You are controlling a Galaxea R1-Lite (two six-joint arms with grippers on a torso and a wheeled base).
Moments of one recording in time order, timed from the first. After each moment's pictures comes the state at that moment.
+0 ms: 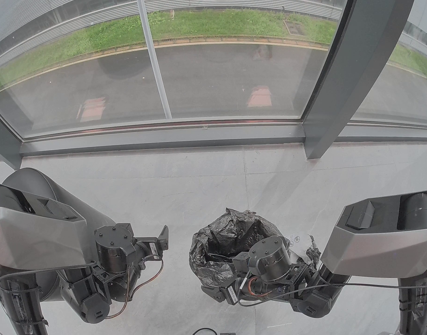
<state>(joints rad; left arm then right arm) -0.54 2.19 -0.32 -1.55 0.46 -0.26 0.82 2.32 -0.72 -1.01 0.05 0.12</state>
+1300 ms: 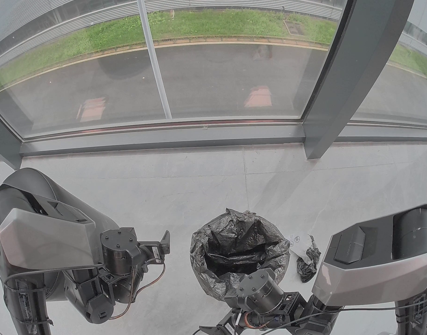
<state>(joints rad) -0.54 2.24 -0.33 -1.55 0.46 -0.26 0.95 2.33 -0.62 -0.94 0.11 0.14</state>
